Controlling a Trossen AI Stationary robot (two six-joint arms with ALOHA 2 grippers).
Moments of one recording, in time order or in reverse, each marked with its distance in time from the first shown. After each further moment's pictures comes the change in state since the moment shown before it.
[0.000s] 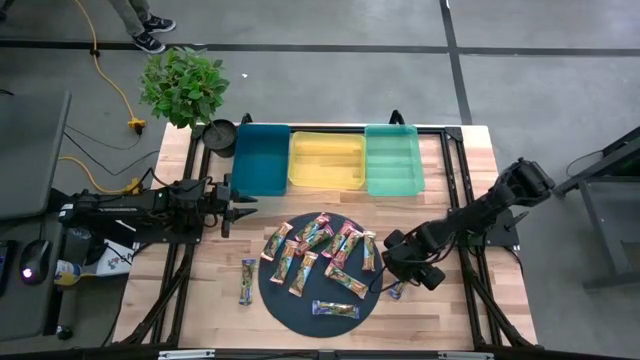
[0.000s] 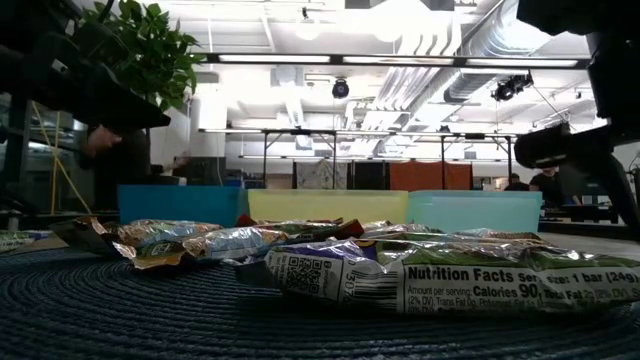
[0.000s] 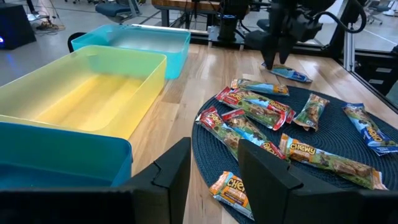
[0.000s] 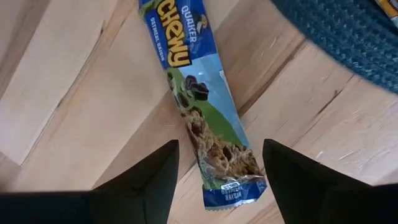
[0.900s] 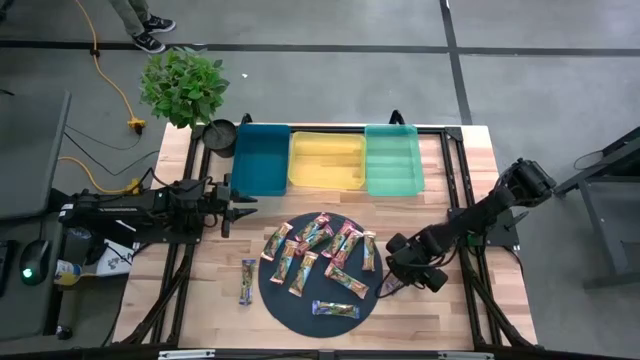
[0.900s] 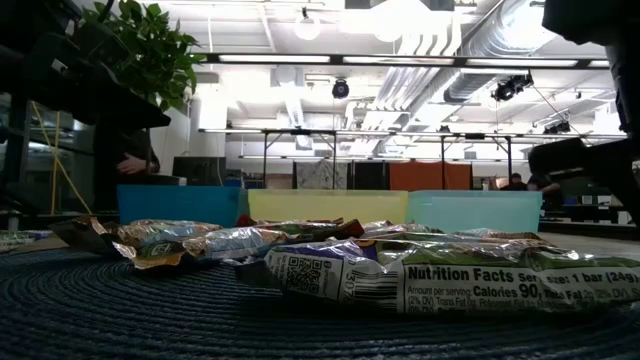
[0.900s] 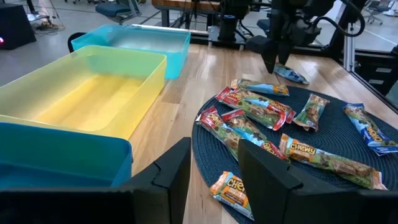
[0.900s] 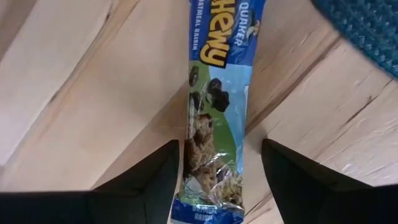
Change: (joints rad) left arm 0.000 0.000 0.000 0.000 0.000 0.000; right arm 0.050 -0.001 -0.071 0.094 0.016 -0.003
